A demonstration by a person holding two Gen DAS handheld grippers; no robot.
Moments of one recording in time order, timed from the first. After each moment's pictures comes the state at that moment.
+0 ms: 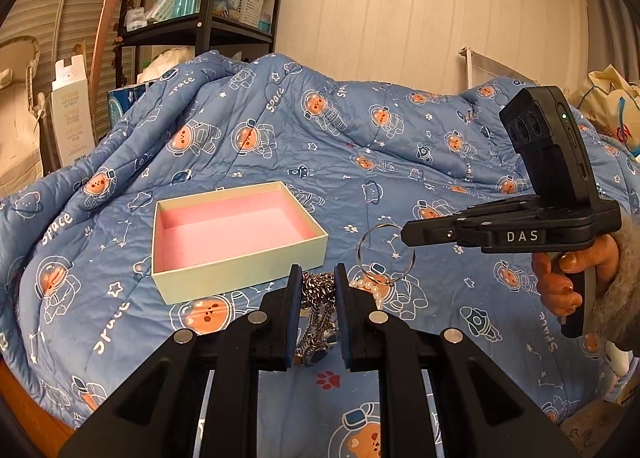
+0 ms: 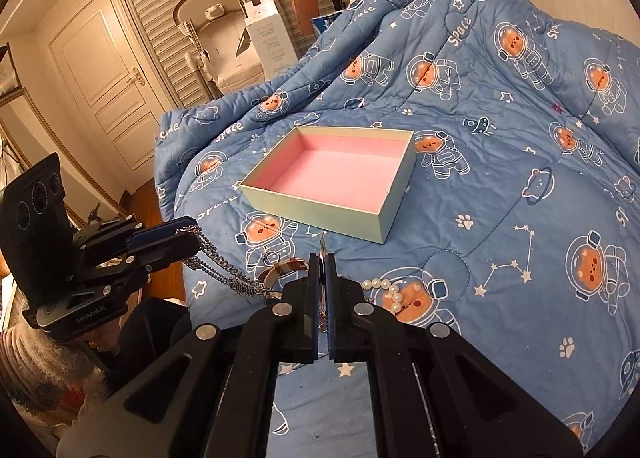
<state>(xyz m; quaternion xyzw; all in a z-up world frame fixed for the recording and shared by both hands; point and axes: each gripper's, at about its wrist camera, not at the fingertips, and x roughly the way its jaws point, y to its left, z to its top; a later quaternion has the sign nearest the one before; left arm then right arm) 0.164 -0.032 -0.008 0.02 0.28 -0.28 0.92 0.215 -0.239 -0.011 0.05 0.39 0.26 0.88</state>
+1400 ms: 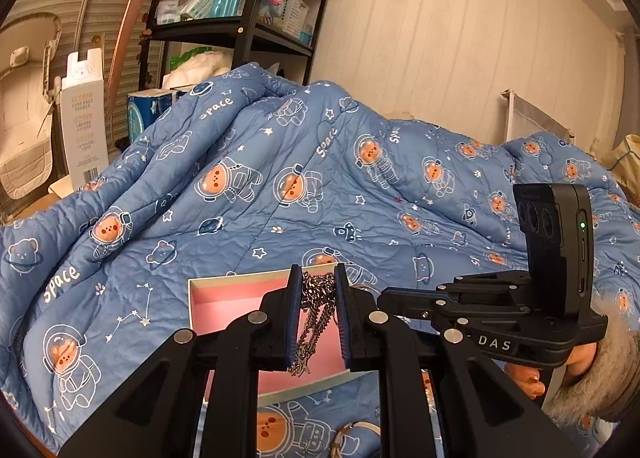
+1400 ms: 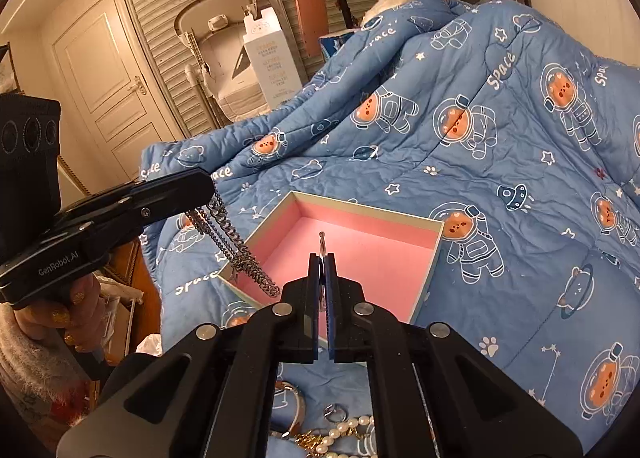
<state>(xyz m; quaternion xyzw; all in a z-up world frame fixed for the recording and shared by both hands) 0.300 -0.007 0.035 -0.03 0.28 -0.24 0.93 0.333 -0.188 -0.005 0.04 0.37 0.27 0.89</state>
